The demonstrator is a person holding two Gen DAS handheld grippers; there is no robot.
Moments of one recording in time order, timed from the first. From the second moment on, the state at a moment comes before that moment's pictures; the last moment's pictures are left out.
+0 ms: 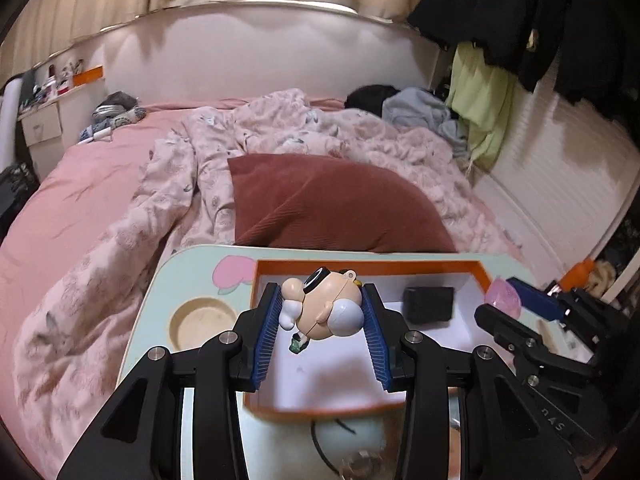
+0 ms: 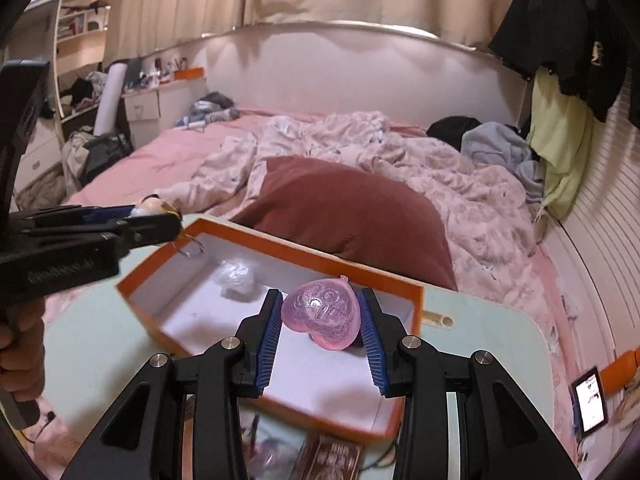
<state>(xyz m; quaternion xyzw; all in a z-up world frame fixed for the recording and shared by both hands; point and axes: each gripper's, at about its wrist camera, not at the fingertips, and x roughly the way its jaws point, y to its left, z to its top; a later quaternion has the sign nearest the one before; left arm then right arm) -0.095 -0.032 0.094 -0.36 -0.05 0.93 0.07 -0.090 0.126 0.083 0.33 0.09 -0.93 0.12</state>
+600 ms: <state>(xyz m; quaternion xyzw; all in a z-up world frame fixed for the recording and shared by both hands) -0.089 -0.043 0.085 -0.38 -0.06 0.92 0.08 -0.082 0.136 0.078 0.34 0.03 -0.93 0.13</state>
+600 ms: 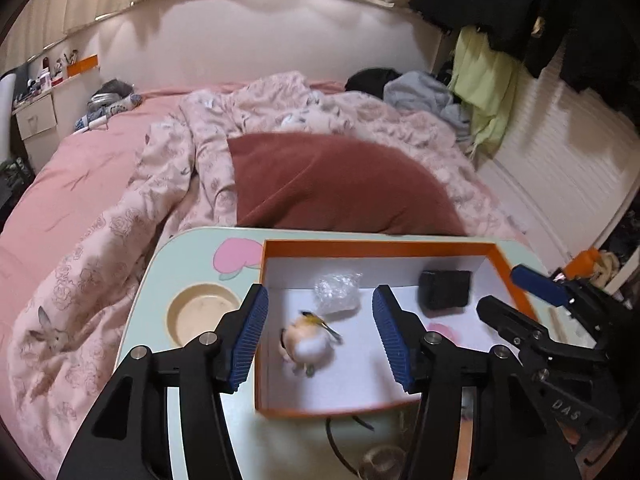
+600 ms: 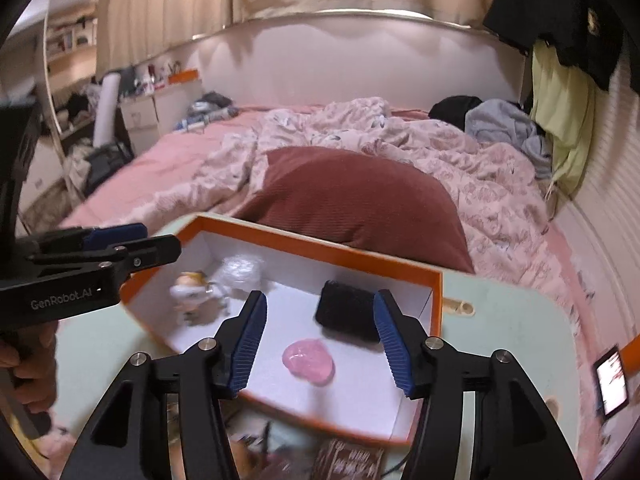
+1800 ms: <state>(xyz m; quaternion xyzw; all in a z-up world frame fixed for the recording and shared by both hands) 0.038 -0.014 0.000 -0.46 -0.01 0.89 0.02 0.046 0.169 -0.003 0.48 0.02 -0.88 0.02</state>
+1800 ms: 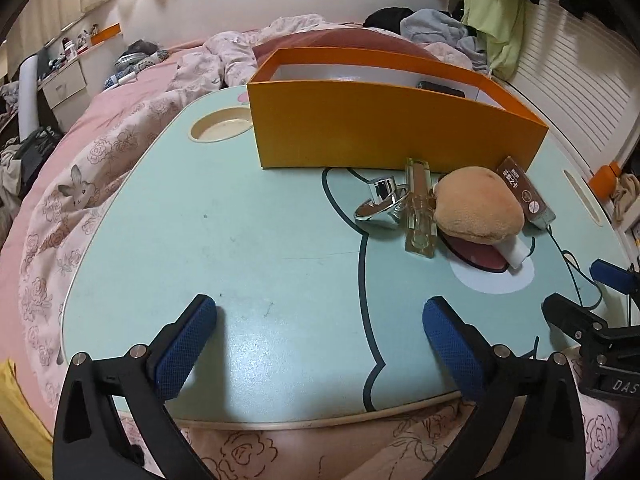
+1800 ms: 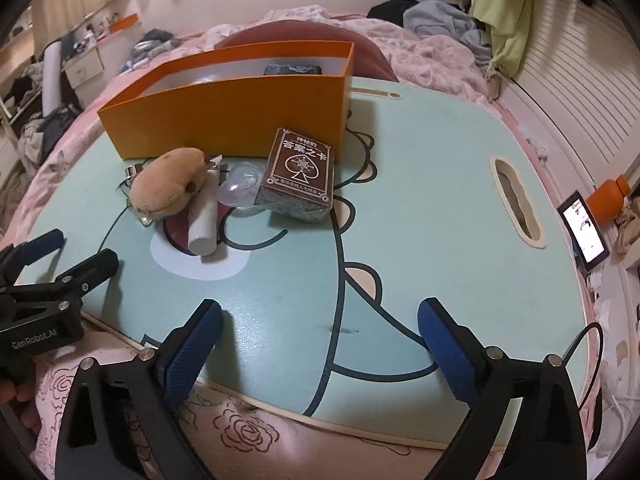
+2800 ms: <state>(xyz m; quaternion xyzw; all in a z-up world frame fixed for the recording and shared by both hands) -0.015 -0.023 0.009 -0.45 -0.06 0.89 0.06 0.048 0.168 -0.001 0.48 0.01 -0.88 0.02</state>
